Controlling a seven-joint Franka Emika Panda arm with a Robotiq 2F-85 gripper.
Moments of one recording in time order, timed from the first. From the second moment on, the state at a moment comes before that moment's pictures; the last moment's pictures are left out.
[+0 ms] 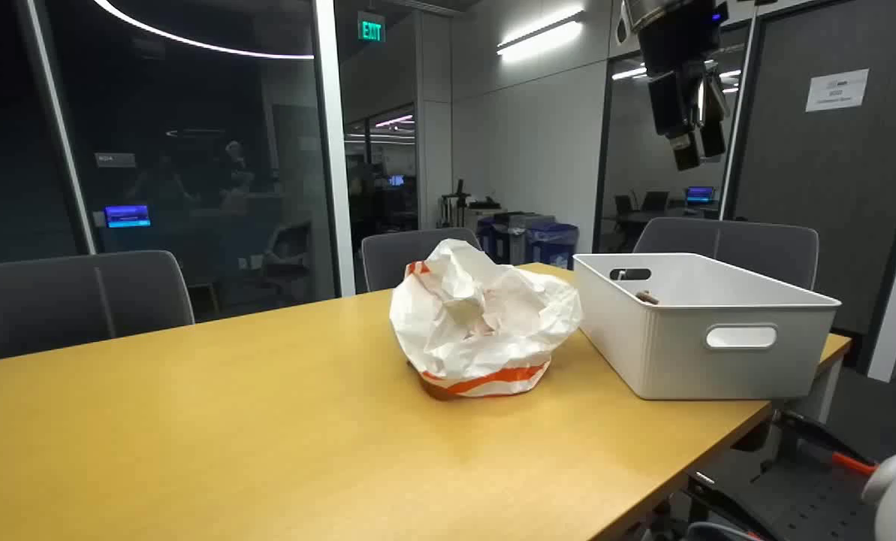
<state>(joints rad) 0.08 -0.57 0.19 -2.39 -0.10 1.58 0.02</state>
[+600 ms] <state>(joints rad) 0.08 -0.58 0.19 -2.39 -0.10 1.59 0.02</state>
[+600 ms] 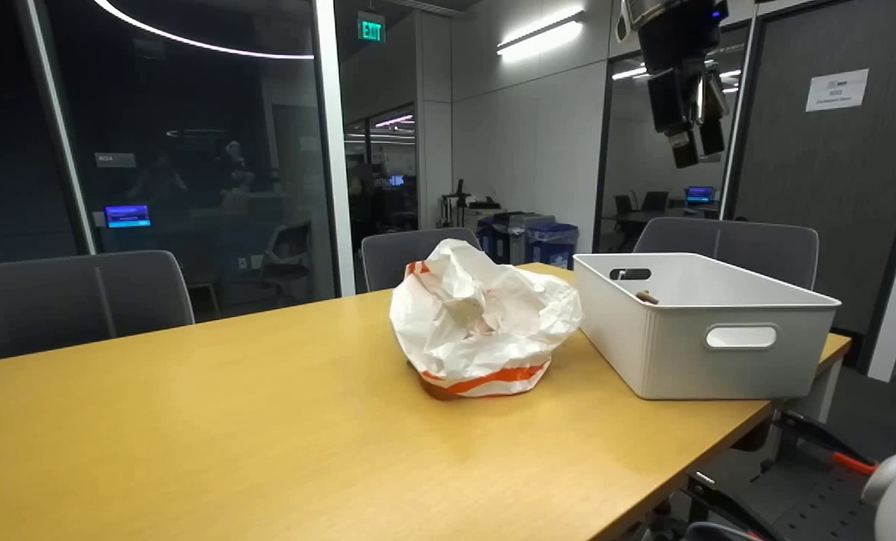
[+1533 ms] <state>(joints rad) -0.12 -0.36 0.18 -2.56 -0.49 2.05 0.65</state>
